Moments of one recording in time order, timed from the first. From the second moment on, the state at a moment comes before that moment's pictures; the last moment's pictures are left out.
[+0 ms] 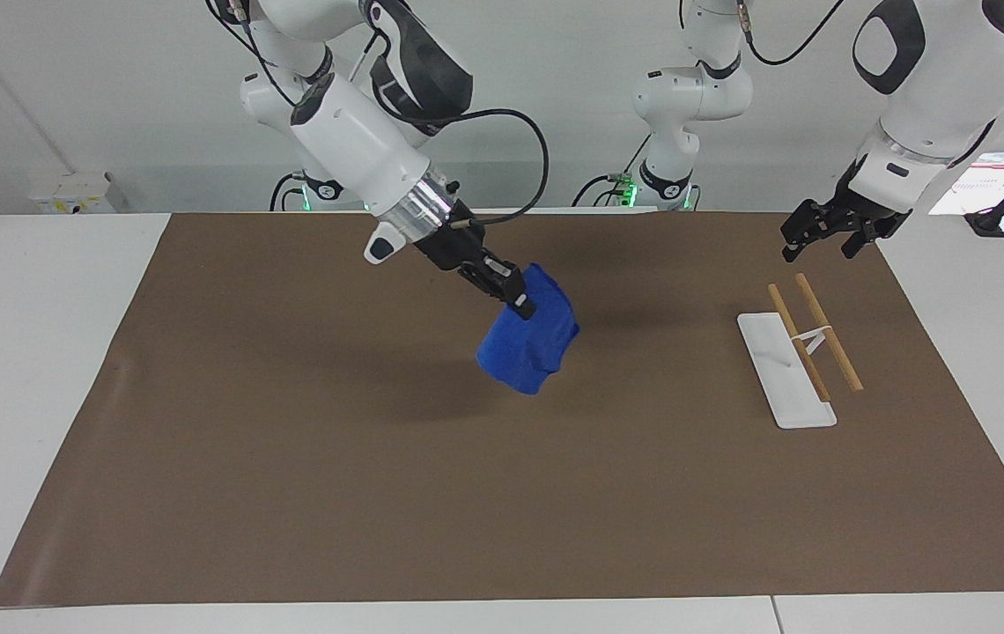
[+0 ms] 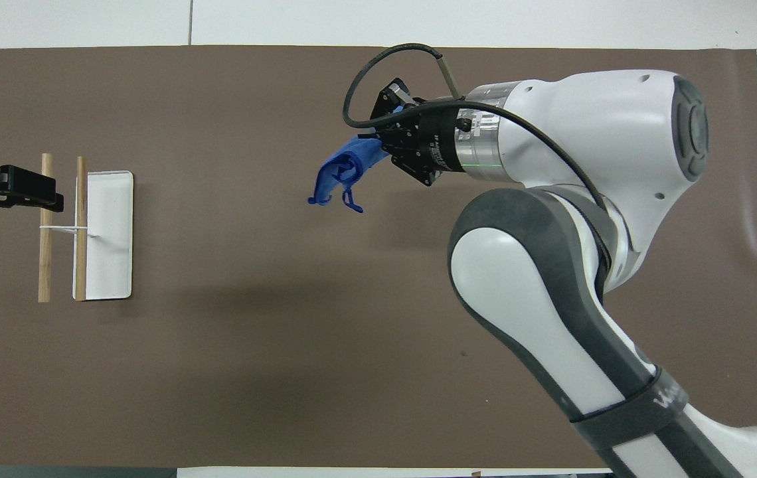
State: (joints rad) left arm -0.04 -0.02 0.01 -1.65 -0.04 1.61 -0.04; right arm 0.31 0.23 0.22 -1.64 0.72 2.46 1.03
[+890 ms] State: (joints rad) left arm -0.04 -0.02 0.01 -1.66 -0.04 1.60 -0.04; right arm 0.47 0.27 0.22 -1.62 1.02 2.74 1.16
